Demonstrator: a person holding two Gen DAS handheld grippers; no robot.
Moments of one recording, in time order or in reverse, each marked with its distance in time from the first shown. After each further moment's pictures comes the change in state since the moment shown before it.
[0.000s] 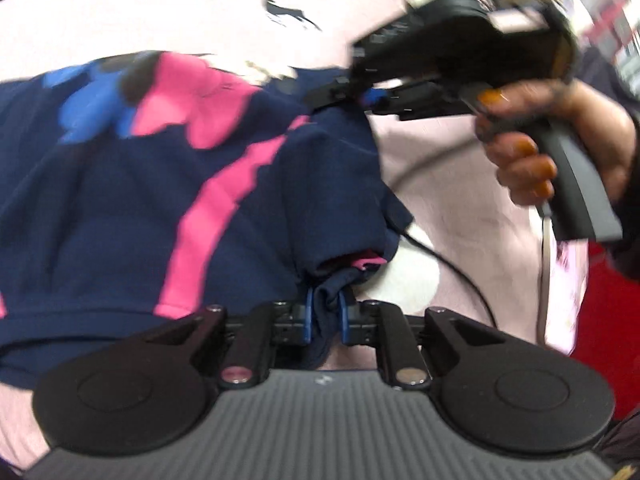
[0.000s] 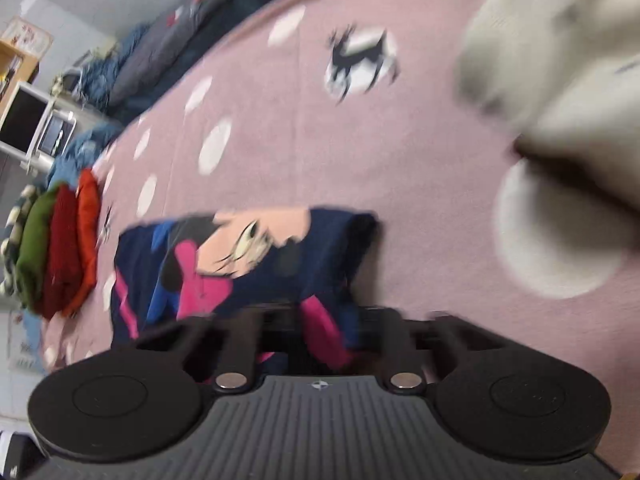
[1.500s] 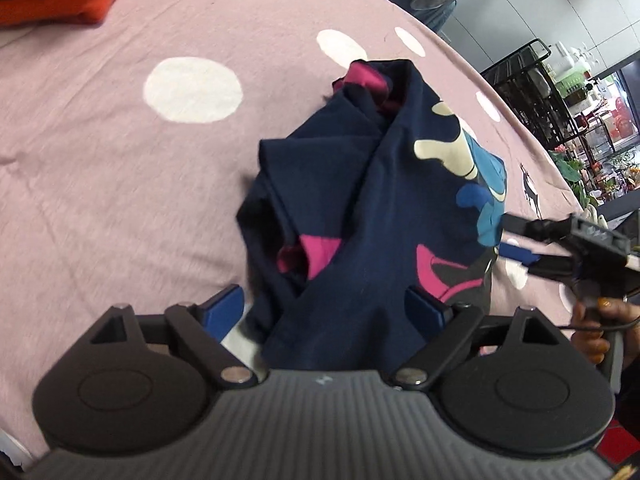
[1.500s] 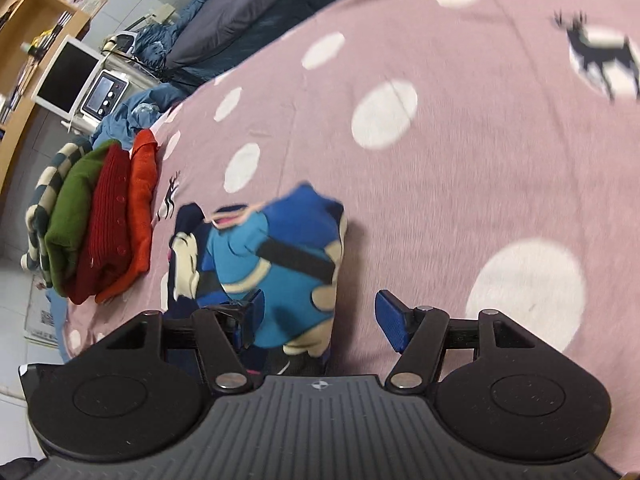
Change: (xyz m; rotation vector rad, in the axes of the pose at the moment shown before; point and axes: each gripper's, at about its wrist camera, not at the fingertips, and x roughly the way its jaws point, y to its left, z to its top) left arm -0.110 0.280 -0.043 -0.528 -0.176 0.070; right arm 0.088 0.128 -0.011 -0.088 0.052 0.132
